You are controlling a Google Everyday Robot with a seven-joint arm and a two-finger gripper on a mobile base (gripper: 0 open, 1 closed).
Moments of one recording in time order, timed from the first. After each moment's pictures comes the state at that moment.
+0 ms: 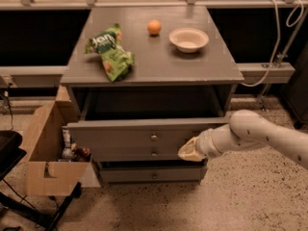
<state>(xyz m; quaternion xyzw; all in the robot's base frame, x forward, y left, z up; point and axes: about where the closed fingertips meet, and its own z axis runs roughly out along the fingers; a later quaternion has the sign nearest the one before) 0.556 -0.118 0.557 -0.59 0.72 0.23 0.29</state>
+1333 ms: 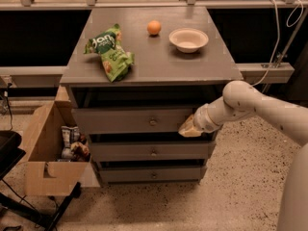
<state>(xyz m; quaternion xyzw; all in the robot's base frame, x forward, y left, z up) 0.628 -0.119 0.597 -0.62 0.71 0.19 0.27</state>
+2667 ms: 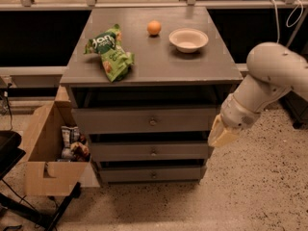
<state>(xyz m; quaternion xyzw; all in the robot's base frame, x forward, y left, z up) 0.493 -0.178 0.717 -0.70 0.69 0.19 0.09</state>
